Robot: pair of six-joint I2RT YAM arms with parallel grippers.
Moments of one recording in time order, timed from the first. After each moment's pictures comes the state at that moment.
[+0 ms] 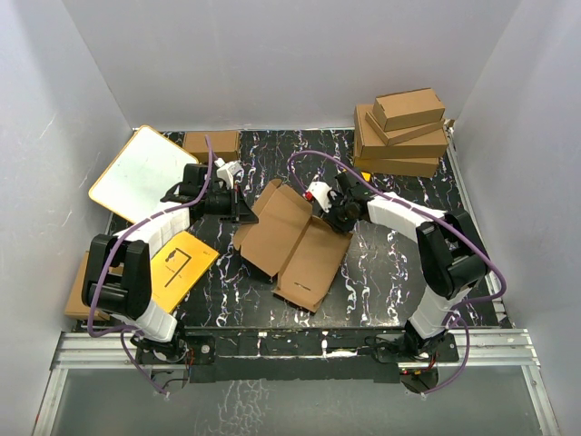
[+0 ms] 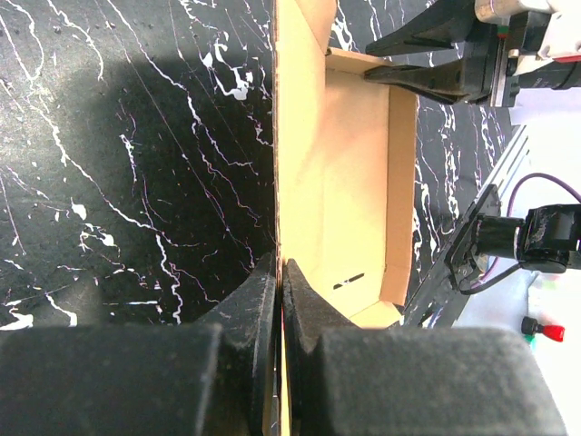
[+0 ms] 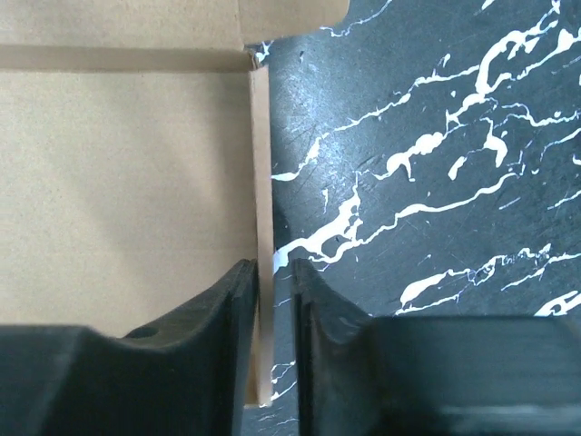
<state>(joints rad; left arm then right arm) -0.22 1.56 0.95 -0.22 0.77 -0.26 0.42 1.72 1.08 -0.41 -0.24 -0.63</state>
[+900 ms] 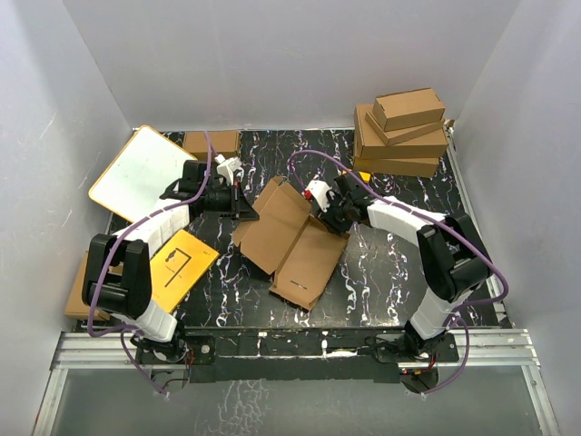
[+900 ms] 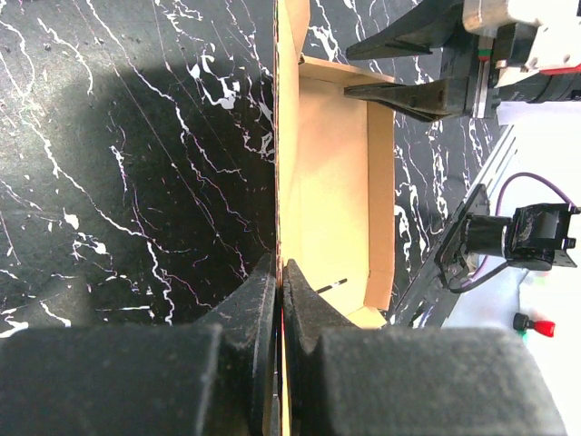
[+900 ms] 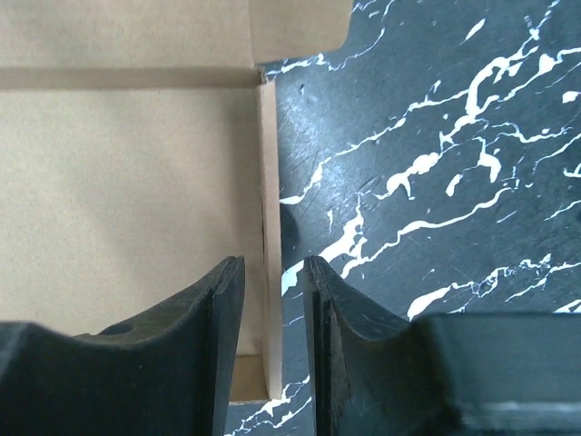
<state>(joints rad) -0.22 1.56 0.99 -0.24 0.78 -0.26 0.44 1.71 1.04 -0.33 -0.25 -0.57</state>
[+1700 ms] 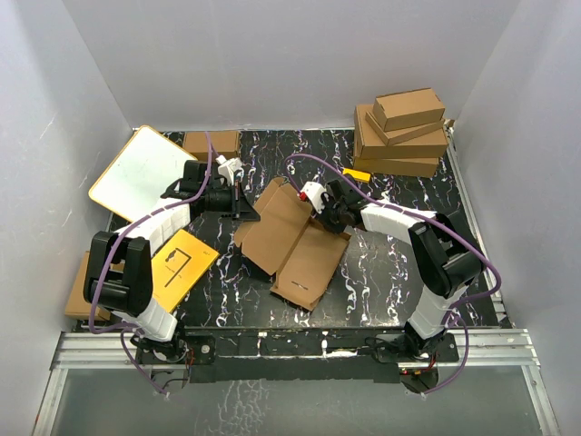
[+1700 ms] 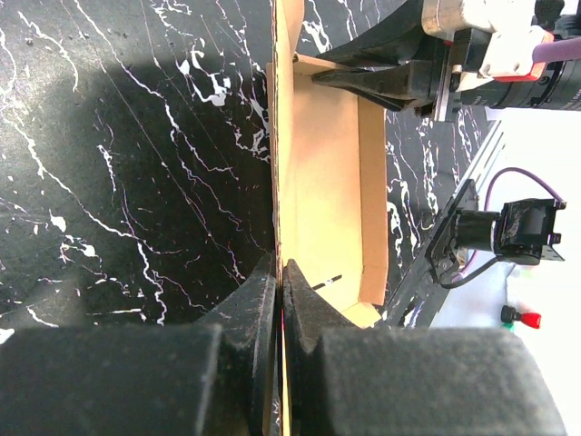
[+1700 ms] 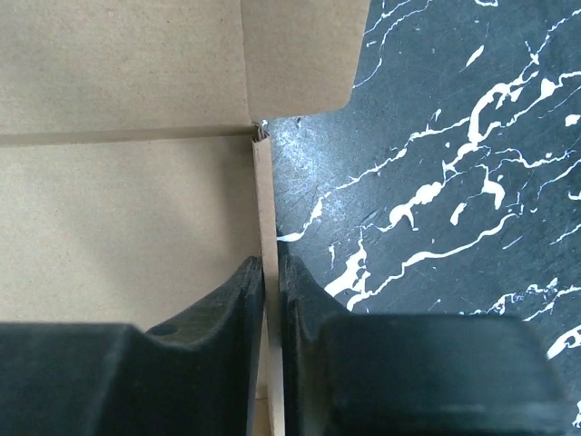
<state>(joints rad) -0.22 1.58 1.00 -0.24 0.82 -0.27 0.47 1.74 1.02 -0.21 -0.20 -0.52</state>
